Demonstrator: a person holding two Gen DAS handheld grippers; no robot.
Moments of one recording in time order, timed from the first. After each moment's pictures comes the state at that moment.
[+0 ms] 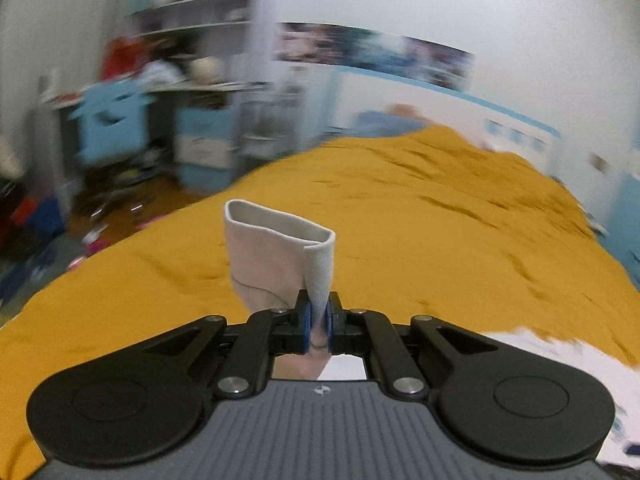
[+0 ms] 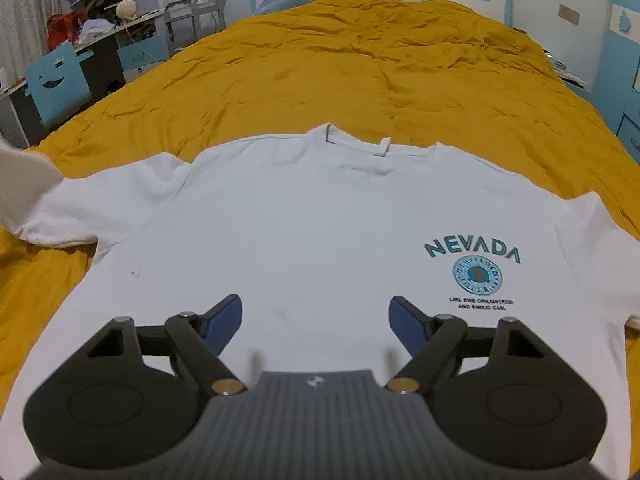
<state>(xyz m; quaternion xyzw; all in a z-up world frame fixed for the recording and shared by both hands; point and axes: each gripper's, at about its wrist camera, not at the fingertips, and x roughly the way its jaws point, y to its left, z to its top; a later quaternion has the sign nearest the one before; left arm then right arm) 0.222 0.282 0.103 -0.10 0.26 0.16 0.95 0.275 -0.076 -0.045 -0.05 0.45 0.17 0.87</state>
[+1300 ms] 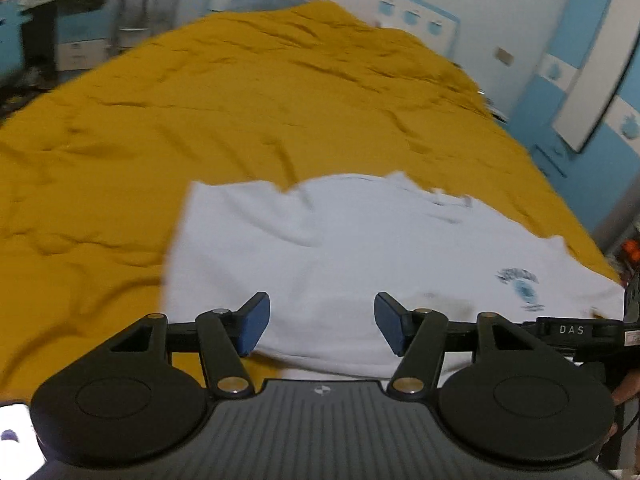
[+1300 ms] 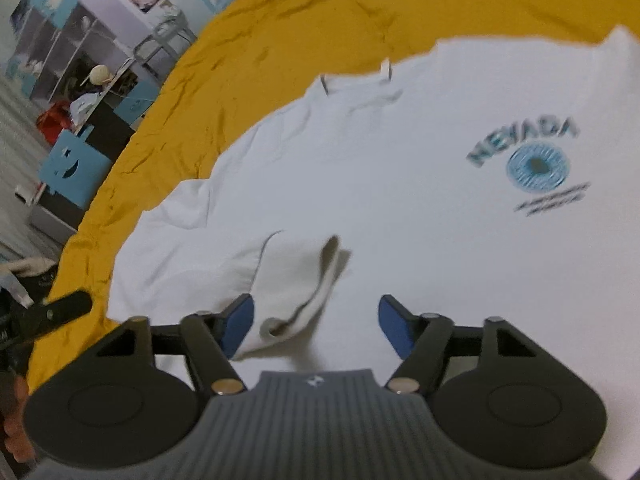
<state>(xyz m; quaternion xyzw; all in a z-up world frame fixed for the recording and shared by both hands) 0.251 0.215 0.005 -0.13 0.40 -0.01 0.91 0.305 -0.091 -0.081 0.19 0.54 0.19 0.80</state>
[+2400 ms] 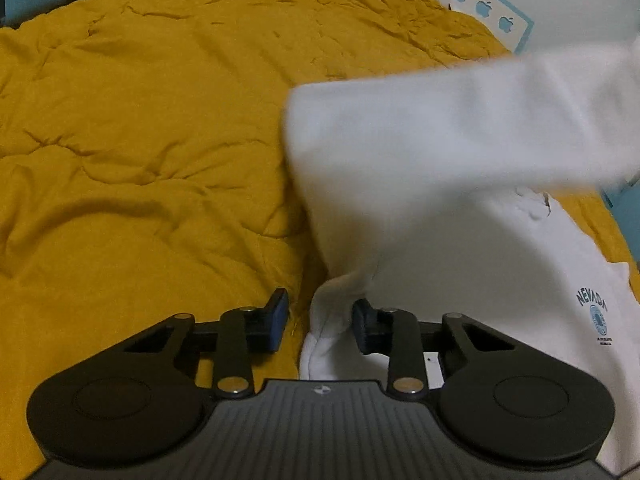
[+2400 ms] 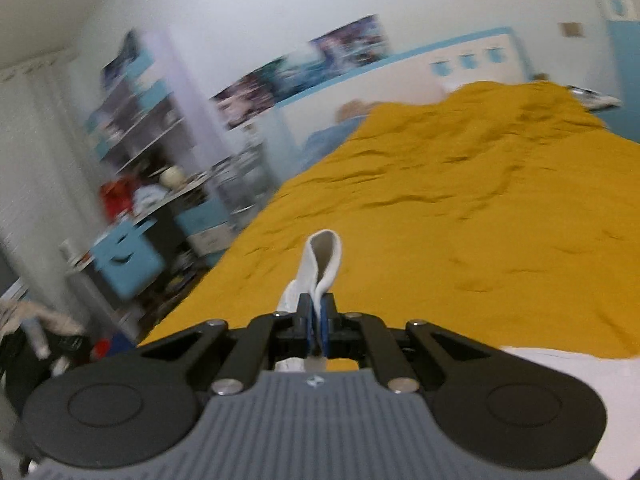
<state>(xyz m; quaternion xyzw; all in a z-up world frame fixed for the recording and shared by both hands) 0.293 0.221 -0.095 -0.20 0.44 0.05 0.88 0.429 -0.111 0.122 0.17 0.32 0.23 0.90</state>
